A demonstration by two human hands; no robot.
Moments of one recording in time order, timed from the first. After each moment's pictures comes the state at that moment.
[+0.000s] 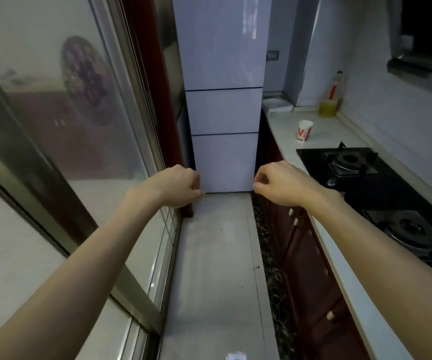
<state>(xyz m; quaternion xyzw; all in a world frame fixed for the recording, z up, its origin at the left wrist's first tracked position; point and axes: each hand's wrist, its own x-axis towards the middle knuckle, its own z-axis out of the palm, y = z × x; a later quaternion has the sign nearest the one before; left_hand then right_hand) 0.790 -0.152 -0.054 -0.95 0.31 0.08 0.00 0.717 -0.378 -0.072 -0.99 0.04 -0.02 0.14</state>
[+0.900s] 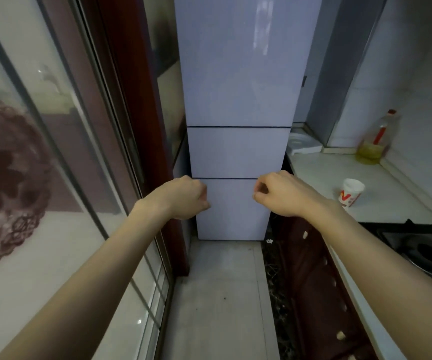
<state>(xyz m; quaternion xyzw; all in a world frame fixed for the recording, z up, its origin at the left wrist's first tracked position) 1.254 -0.265 -0.058 -0.95 0.31 0.08 -0.03 1.187 -0.486 -0.063 -0.99 0.01 -0.02 0.13</state>
